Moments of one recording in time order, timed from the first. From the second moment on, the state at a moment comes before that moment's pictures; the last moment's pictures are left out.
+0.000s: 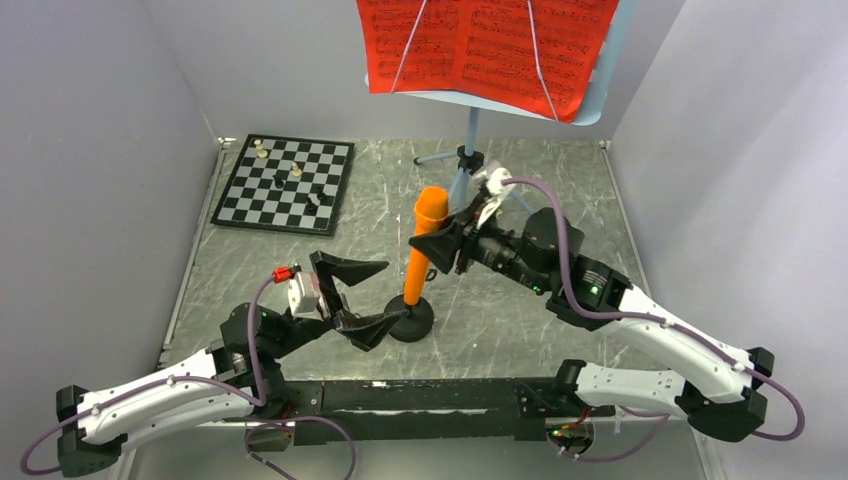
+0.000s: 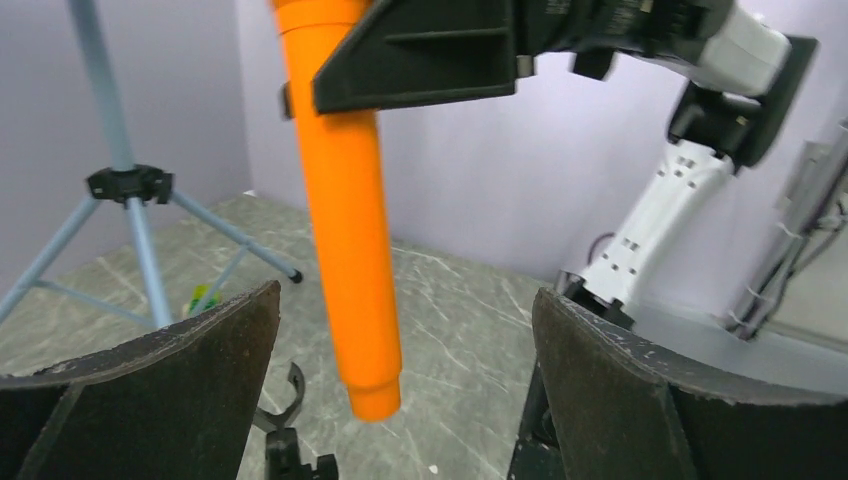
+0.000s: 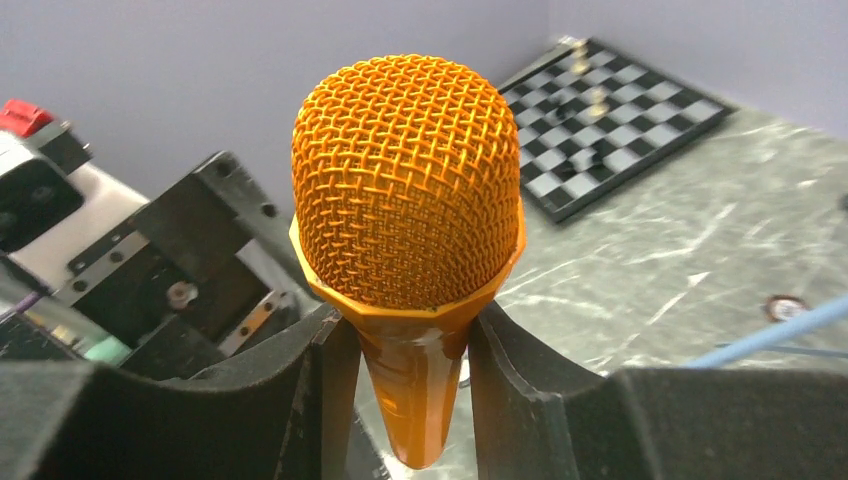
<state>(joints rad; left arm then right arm) -1.15 0.49 0.45 0.42 -0.05 -0.11 1.03 0.95 1.16 -0.20 0.09 0.30</state>
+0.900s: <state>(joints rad) -1.11 0.46 0.45 0.35 -0.01 -0.16 1.02 1.11 1.13 -0.01 -0.33 0.46</state>
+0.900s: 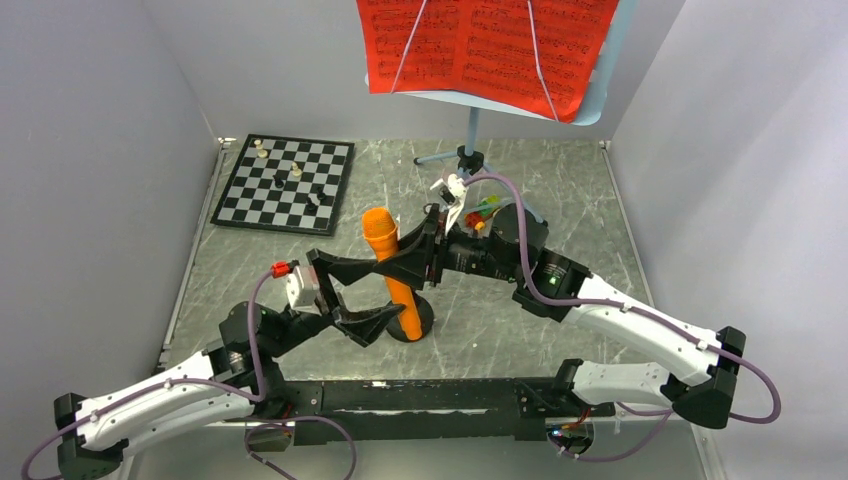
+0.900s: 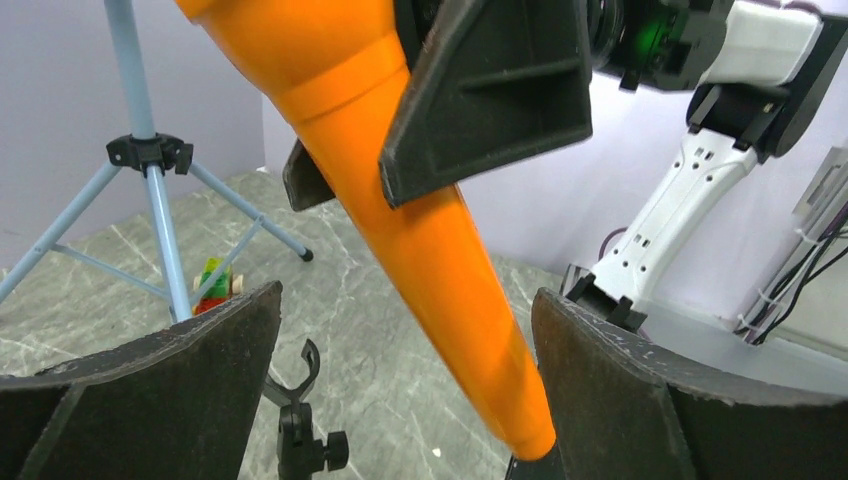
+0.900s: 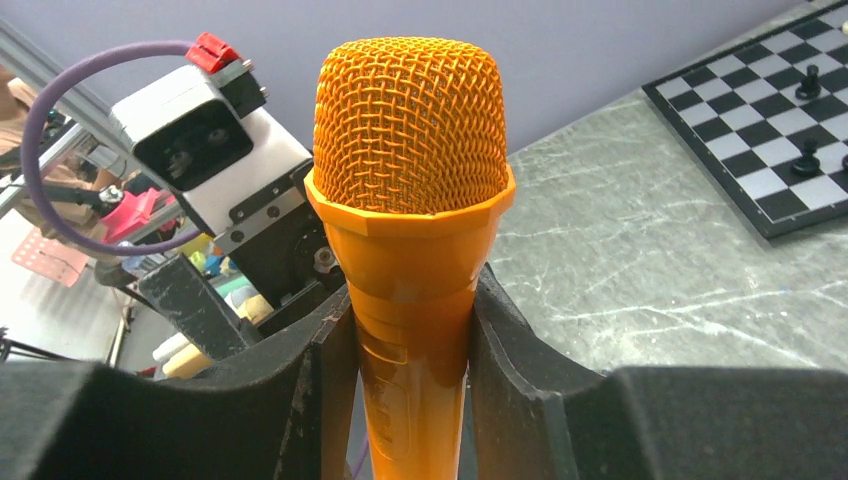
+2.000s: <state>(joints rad) -1.05 0.50 0.48 0.26 -0.04 -0.28 1.06 1.04 1.02 0.11 -0.25 0.41</state>
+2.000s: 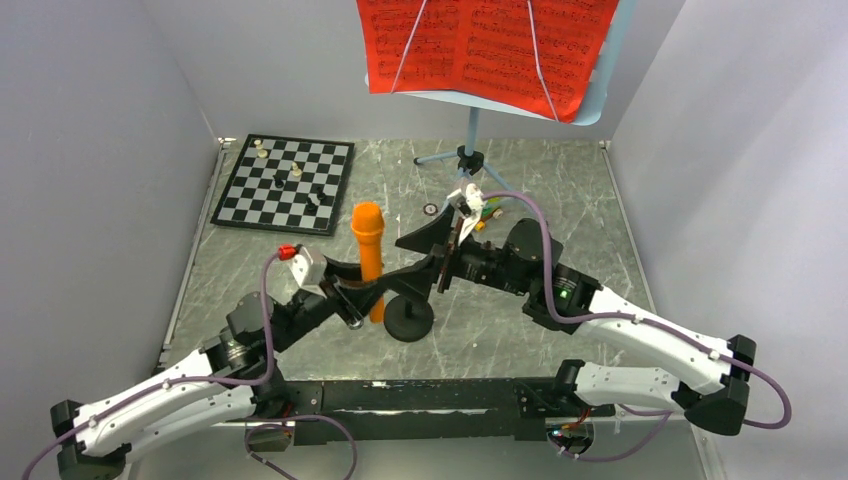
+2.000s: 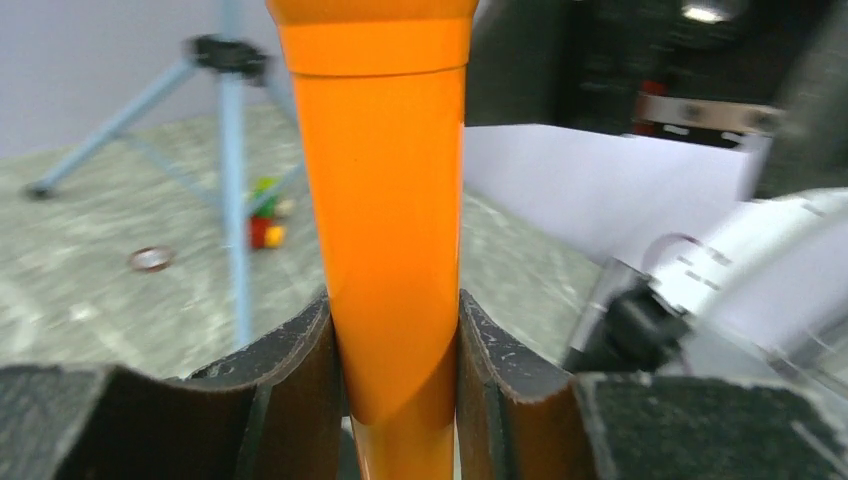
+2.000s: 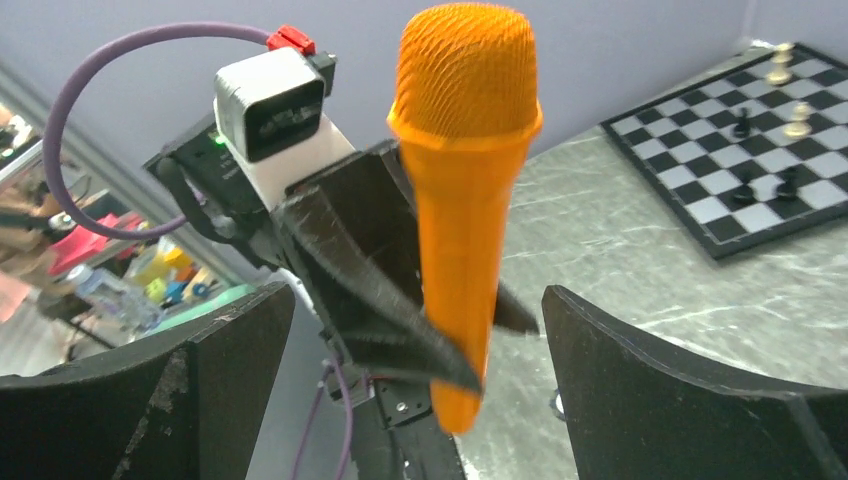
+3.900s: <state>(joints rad) 0.20 1.56 0.61 0.22 -0.10 -1.12 1.06 0.90 1.00 -0.20 -0.06 0.19</state>
